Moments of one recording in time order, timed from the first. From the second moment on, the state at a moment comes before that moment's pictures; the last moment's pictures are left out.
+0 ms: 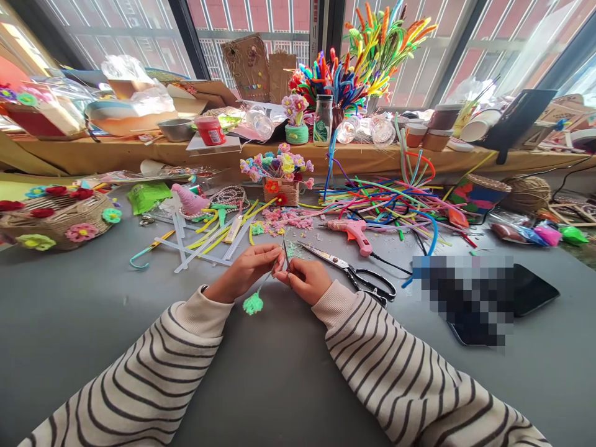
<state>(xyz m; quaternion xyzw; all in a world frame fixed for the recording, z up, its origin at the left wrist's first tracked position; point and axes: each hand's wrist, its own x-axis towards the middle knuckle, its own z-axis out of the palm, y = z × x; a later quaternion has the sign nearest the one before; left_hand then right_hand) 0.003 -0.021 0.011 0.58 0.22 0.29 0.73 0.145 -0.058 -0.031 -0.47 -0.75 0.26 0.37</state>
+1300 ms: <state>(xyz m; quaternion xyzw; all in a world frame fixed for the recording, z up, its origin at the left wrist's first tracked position) 0.003 -0.020 0.009 0.59 0.22 0.31 0.72 0.147 -0.057 -0.028 -0.51 -0.71 0.22 0.43</state>
